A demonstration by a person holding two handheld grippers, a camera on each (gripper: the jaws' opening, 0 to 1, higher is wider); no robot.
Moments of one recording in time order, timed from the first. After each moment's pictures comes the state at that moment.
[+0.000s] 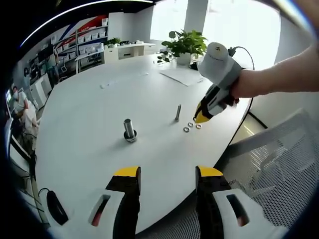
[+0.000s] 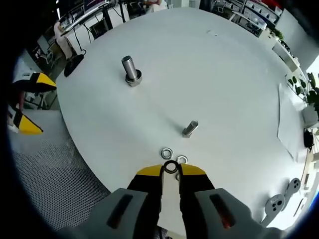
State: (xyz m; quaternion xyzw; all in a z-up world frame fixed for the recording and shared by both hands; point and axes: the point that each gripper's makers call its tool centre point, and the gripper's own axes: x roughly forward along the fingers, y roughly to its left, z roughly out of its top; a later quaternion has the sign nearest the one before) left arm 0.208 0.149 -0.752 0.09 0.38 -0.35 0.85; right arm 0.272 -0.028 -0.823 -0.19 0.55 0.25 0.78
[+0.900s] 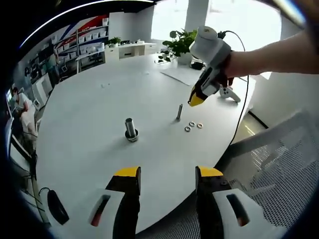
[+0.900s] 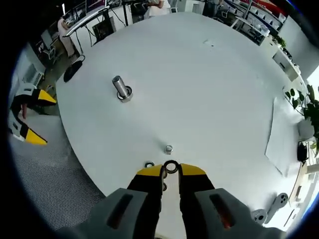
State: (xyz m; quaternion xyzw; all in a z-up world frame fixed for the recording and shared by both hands) left arm 0.209 0.151 -0.754 0.09 0.38 -0.35 0.85; right arm 0.314 -0.034 -0.797 -0.22 0.53 0.27 0.78
